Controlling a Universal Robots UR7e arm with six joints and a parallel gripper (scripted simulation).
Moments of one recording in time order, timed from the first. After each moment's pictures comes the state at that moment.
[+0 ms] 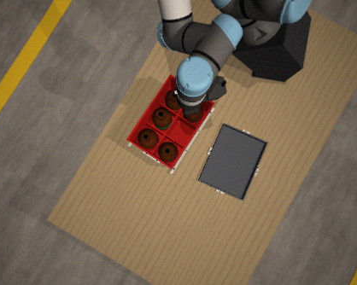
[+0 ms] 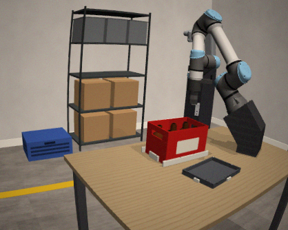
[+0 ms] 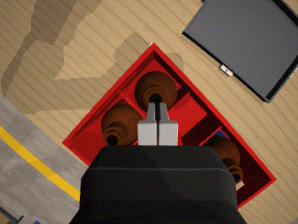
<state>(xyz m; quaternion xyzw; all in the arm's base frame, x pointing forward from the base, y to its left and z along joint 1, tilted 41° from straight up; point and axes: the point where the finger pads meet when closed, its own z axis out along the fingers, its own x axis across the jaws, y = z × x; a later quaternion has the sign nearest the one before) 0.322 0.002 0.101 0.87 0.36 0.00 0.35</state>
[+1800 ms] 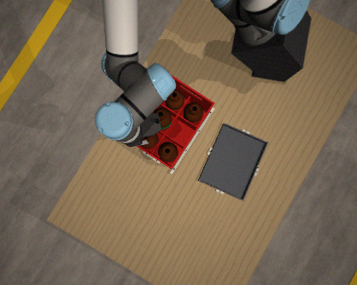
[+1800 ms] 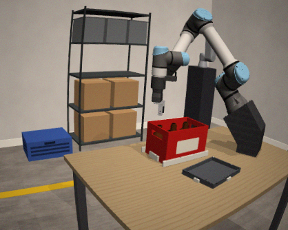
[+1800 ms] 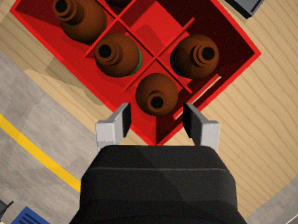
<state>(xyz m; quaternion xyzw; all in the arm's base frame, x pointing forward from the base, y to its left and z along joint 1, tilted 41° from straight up) 0.479 -0.053 0.197 0.87 0.36 0.00 0.35</state>
